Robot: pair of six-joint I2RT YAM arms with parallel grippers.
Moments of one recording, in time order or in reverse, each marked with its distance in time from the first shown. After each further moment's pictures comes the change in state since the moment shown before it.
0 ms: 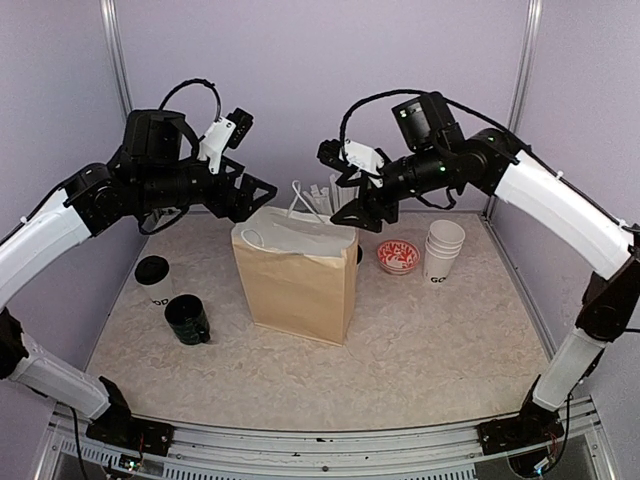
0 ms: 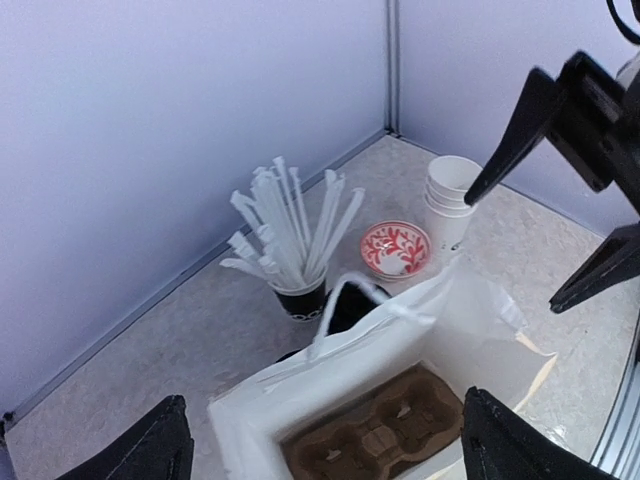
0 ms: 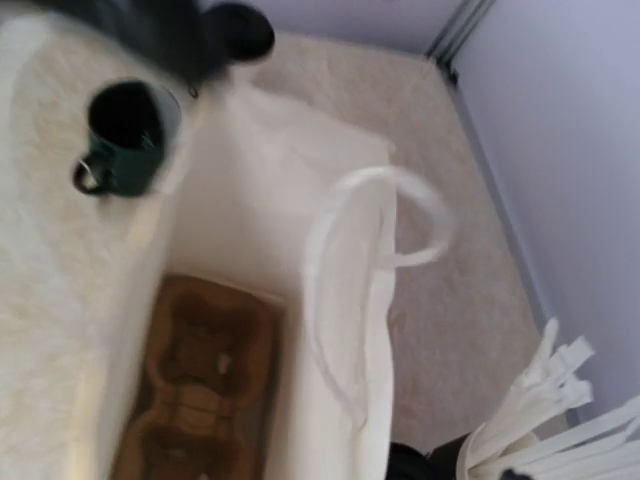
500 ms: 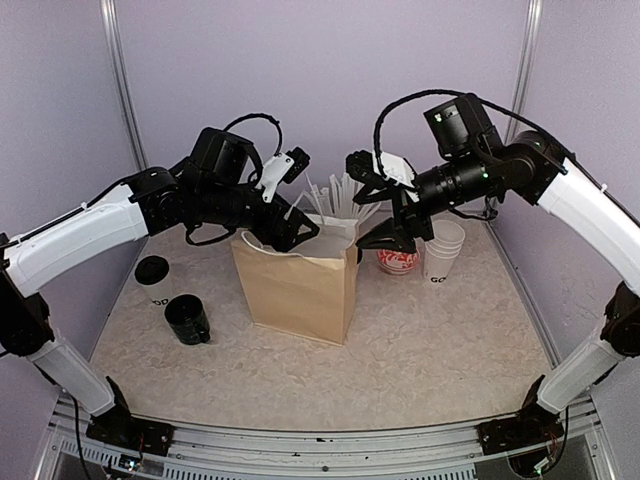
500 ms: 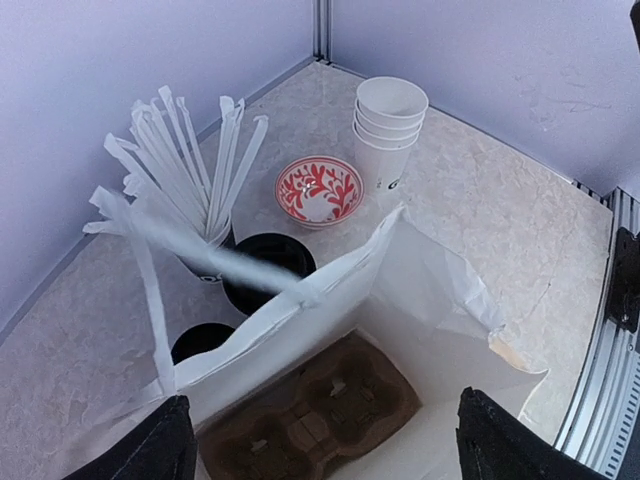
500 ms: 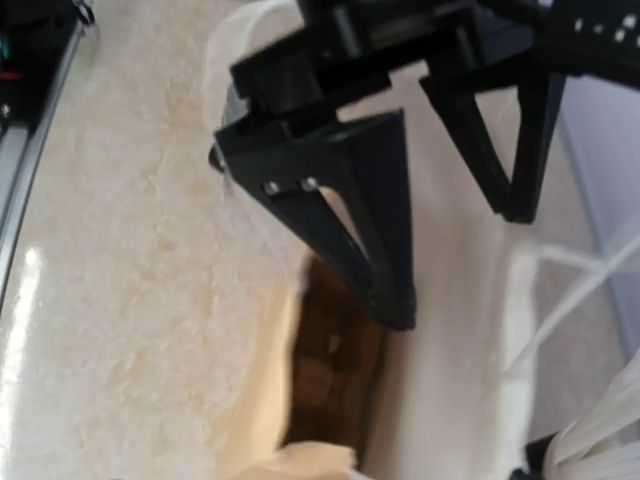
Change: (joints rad) left arm -0.056 0.196 0.031 -0.024 0.074 -0.048; right arm 0.037 -0.133 -0.092 -0.123 -0.110 -0.050
